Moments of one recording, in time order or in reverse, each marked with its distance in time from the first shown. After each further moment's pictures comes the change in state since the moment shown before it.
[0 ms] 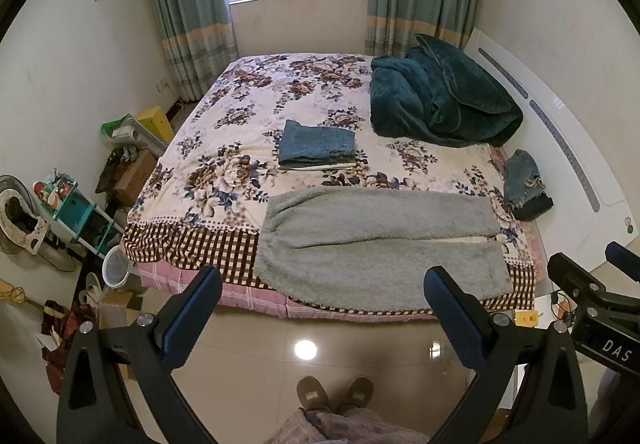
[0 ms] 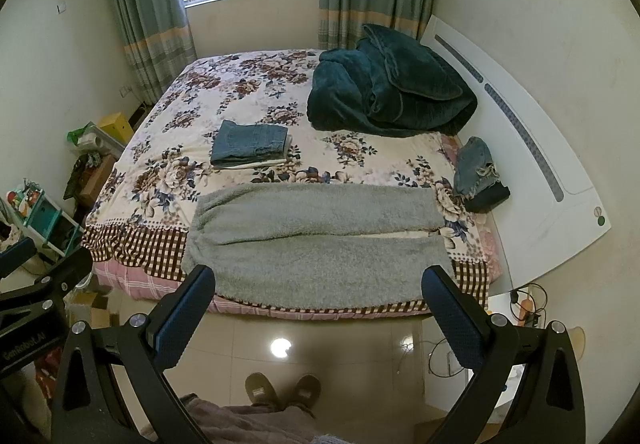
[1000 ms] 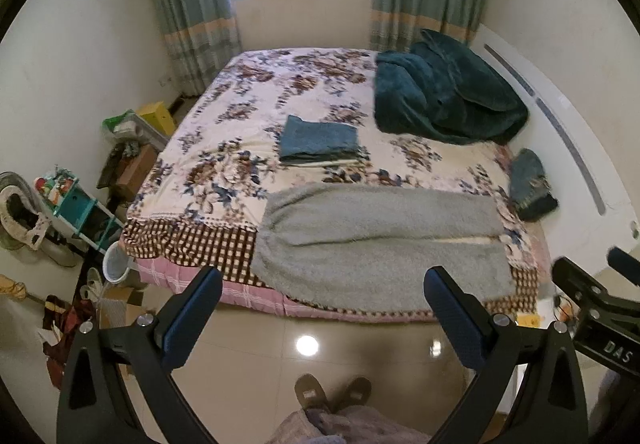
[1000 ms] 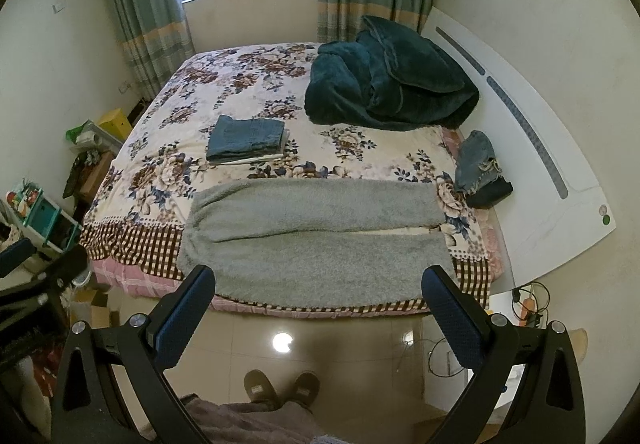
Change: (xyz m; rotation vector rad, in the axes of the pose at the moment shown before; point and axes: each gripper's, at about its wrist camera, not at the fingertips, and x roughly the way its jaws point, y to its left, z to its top) left arm 0.016 -0.005 -0.009 -0.026 0.001 0.030; right arm 0.018 -0.005 -0.008 0.023 0.009 -0.003
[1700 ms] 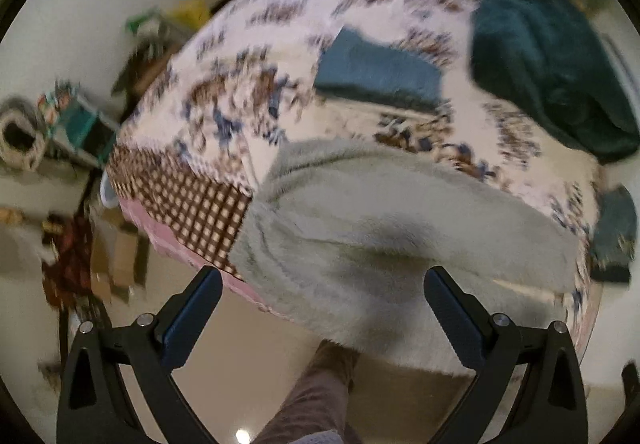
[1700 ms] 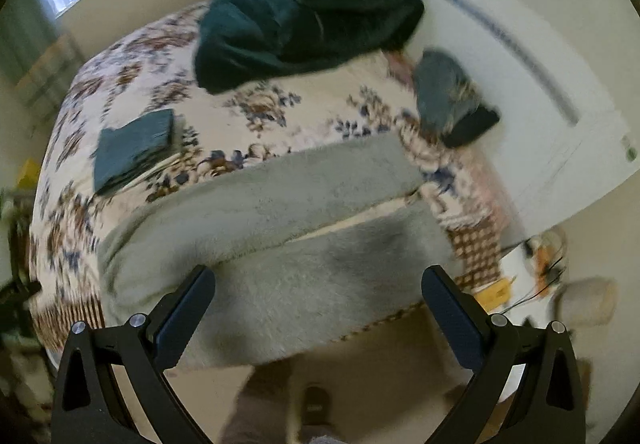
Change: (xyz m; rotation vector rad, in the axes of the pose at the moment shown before) left arm 0.352 0.007 0.093 -0.271 0.388 0.182; right arm 0.392 -0.143 0.125 0.353 0.265 -0.154
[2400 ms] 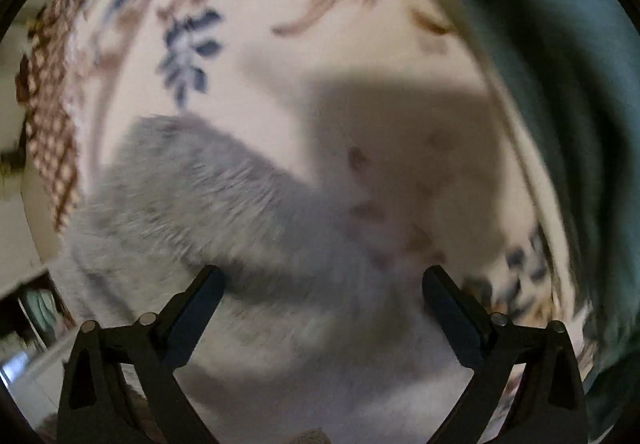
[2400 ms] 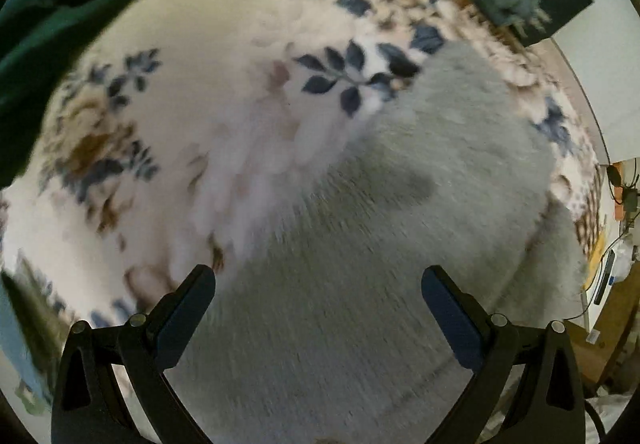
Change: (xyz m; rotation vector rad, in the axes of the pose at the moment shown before) left arm 0.413 -0.008 0.192 -0.665 0.448 -0.006; right arm 0.506 0.000 0.220 0.429 0.419 -0.162
